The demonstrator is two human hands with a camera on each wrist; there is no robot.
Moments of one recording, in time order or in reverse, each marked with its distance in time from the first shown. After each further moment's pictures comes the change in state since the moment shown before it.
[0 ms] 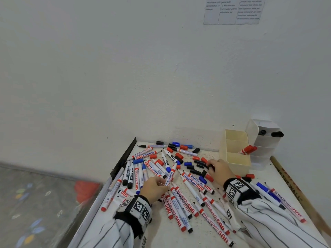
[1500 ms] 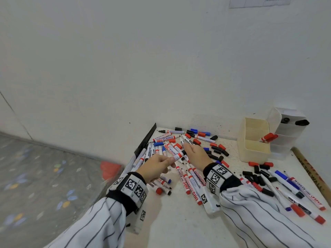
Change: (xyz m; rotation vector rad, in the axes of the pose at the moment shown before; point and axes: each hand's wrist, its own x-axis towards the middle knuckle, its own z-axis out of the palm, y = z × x) left_hand -0.071 0.002 -0.063 -0.062 -0.074 0.148; right_hand -0.053 -0.135 0.032 0.499 -0.116 -0.250
